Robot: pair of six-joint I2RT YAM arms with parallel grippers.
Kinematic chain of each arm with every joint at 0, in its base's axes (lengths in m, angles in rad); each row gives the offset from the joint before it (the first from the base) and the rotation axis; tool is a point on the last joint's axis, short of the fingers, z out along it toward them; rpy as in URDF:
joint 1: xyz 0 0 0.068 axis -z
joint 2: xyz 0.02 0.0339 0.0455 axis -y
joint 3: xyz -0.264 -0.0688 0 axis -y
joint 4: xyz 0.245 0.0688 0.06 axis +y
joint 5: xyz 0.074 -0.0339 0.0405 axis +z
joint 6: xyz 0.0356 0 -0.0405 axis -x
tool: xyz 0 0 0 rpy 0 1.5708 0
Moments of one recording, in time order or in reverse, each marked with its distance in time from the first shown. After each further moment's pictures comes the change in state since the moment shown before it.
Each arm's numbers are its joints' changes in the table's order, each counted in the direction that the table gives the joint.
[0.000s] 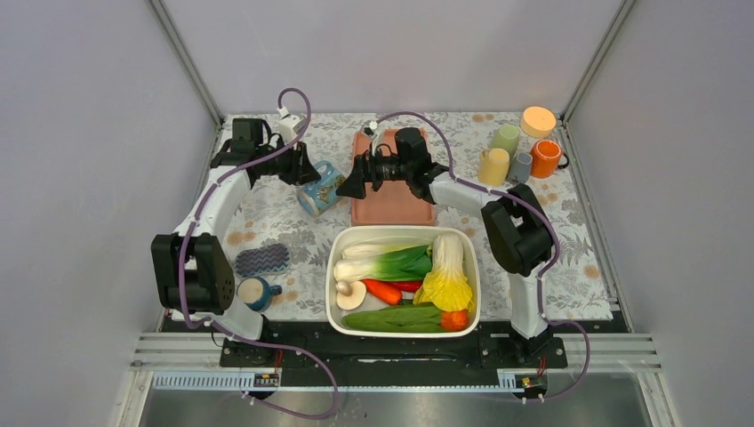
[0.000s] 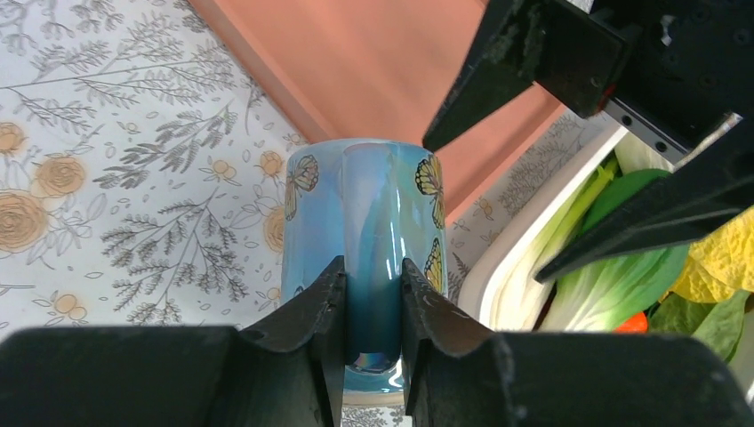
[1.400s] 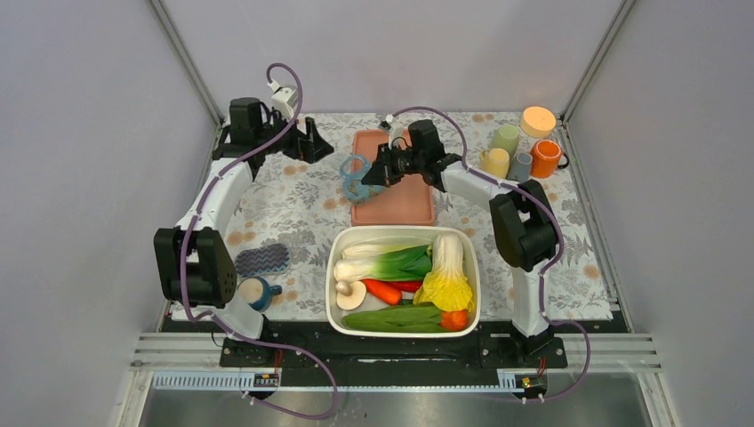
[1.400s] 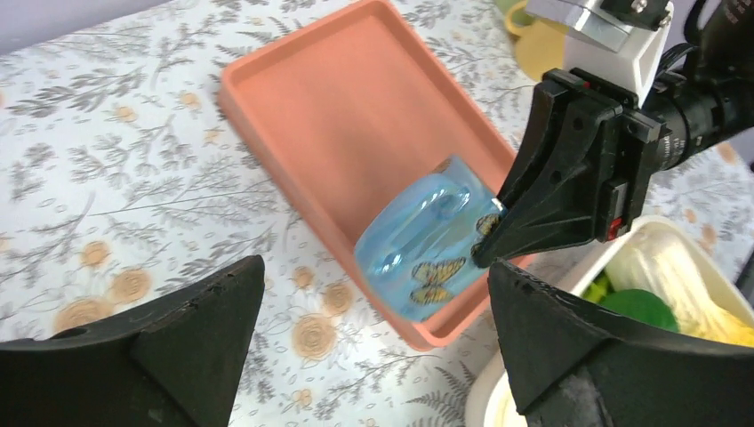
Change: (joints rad) left arm 0.024 -0.047 0.079 -0.259 0.009 0.219; right arm 0.095 -0.007 0.047 0.174 0.002 -0.015
